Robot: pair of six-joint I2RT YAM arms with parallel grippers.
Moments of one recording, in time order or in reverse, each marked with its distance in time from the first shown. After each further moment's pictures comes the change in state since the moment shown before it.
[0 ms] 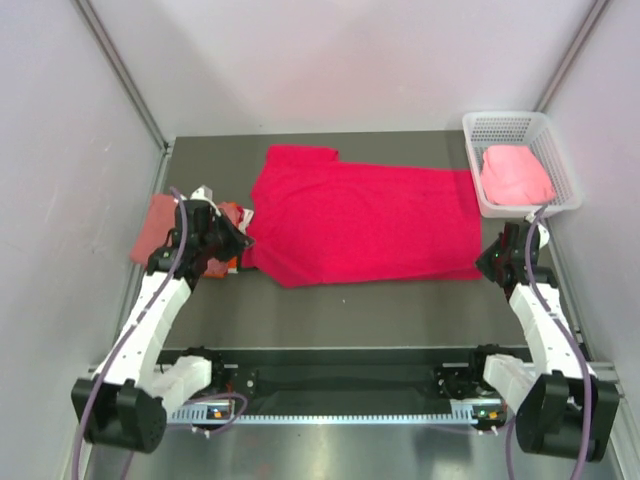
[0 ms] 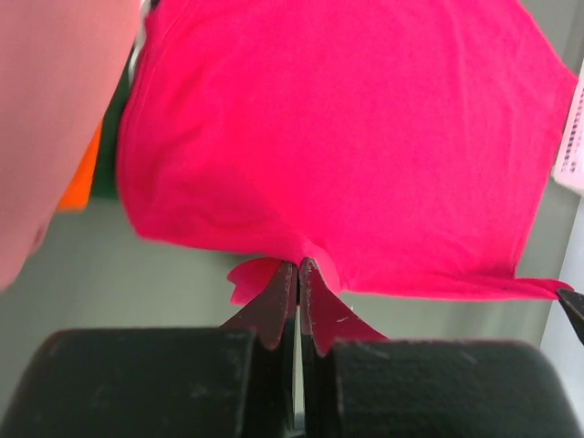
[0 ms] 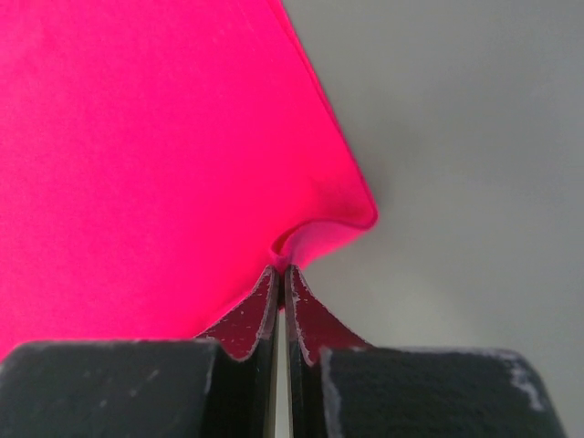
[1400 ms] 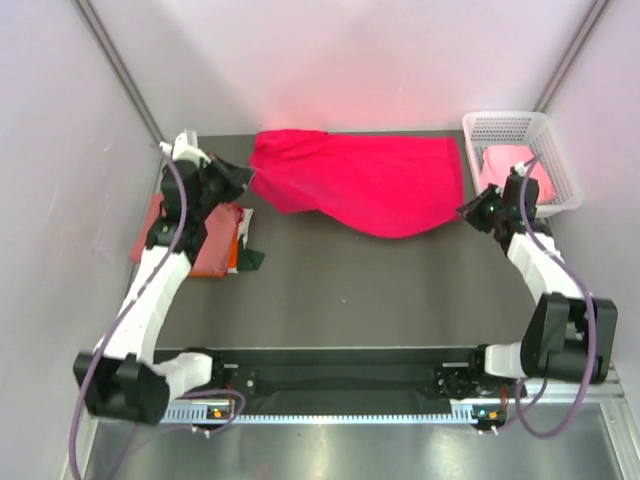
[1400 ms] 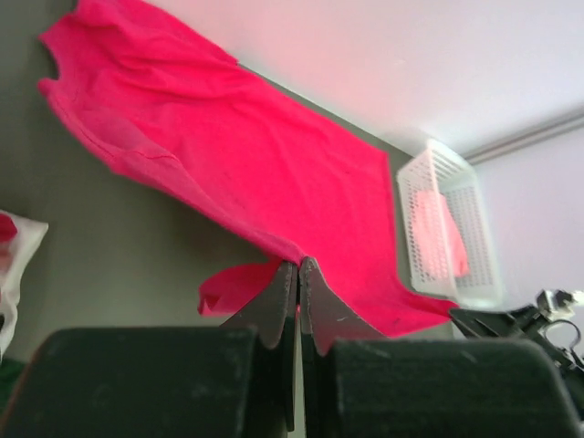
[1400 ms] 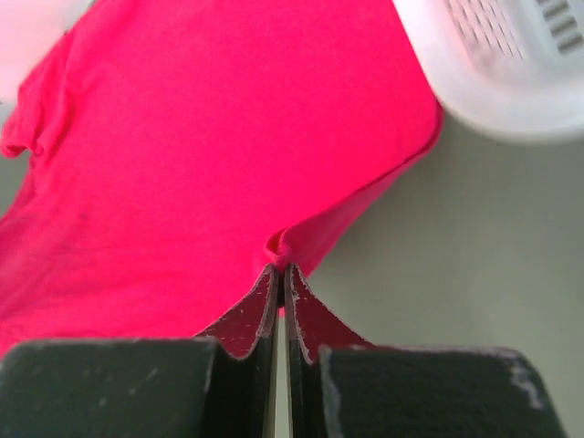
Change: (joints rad) left arm 0.005 0.251 0.256 0.454 0.008 -0.050; right arm 0.006 0.447 0.303 0.338 -0.319 0.022
